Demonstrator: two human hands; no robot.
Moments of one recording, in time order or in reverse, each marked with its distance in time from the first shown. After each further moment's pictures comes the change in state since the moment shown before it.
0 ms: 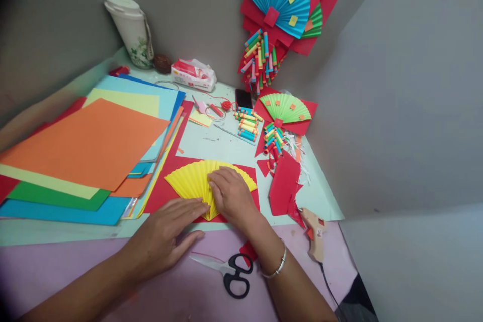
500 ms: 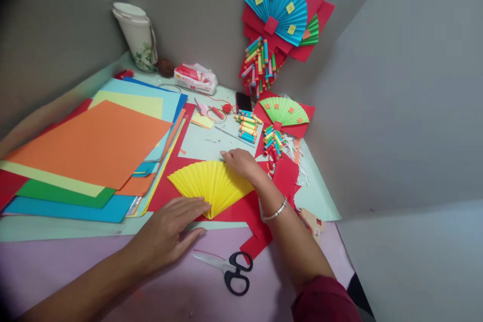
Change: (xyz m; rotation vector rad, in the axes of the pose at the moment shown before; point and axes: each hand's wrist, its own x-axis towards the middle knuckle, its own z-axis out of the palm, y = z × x) left_hand 0.002 -0.001 -0.003 -0.015 -0.014 0.004; right_hand 0.078 0.052 -0.020 -0.111 -0.423 0.451
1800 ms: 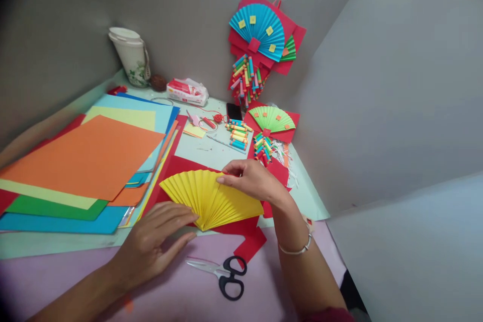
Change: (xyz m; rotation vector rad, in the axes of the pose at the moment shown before) left_hand 0.001 0.009 -0.018 -0.051 0.248 0.128; right_hand -0.089 -0.023 -0.066 0.439 -0.060 -0.121
